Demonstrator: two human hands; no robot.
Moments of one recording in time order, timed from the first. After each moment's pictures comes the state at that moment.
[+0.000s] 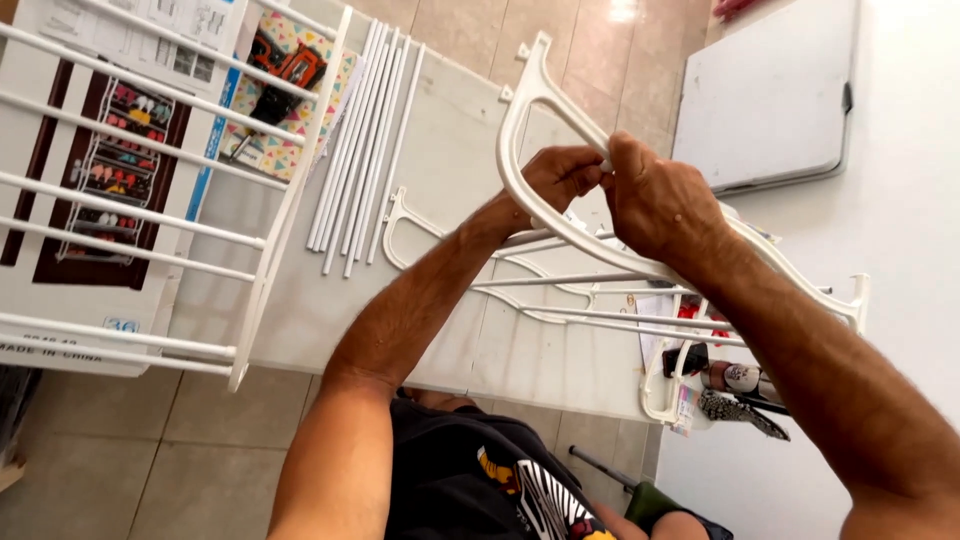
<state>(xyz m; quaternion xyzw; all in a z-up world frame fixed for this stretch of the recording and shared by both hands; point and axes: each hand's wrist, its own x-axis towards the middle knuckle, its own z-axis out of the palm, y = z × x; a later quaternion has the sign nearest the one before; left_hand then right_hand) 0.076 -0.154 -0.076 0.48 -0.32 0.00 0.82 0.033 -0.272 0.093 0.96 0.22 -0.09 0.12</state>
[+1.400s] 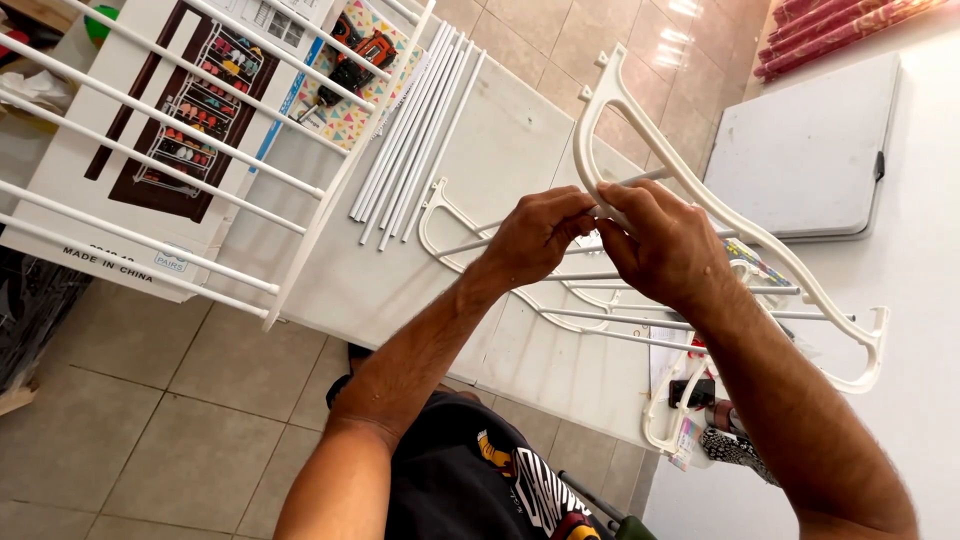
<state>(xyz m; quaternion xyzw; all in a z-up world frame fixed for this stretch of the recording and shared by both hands) -0.037 -0.099 -0.060 0.55 -0.24 0.19 0.77 -0.030 -0.238 0.098 0.90 0.41 0.05 -0.12</state>
